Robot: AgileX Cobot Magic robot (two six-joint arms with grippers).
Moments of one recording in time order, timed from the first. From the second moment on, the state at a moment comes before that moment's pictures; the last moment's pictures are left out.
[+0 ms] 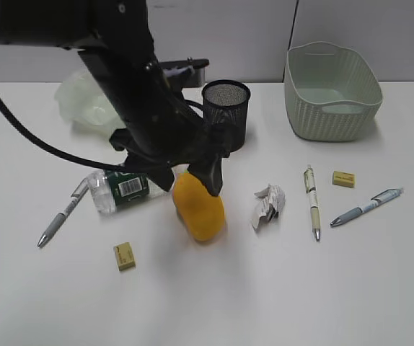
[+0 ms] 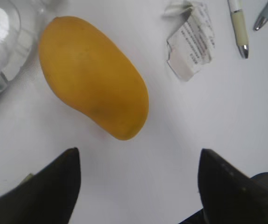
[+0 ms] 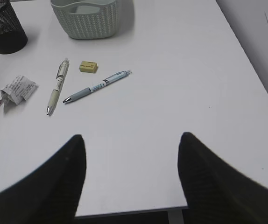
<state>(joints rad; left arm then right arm) -0.69 1.91 -1.44 -0.24 0.93 -0.19 0.07 -0.01 -0.51 -0.07 1.05 0.12</state>
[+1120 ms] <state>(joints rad) -0.69 2.13 -1.46 -0.29 0.77 -0.59 0.07 -0.01 -0.51 -0.07 1.05 0.12</state>
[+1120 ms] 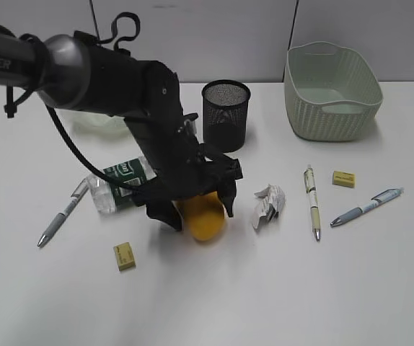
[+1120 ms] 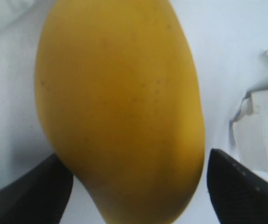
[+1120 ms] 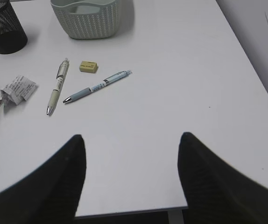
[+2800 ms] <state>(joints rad) -0.49 1.83 -1.49 -0.33 0.84 -0.49 0.07 -0.01 -0.51 -0.07 1.05 0.12</state>
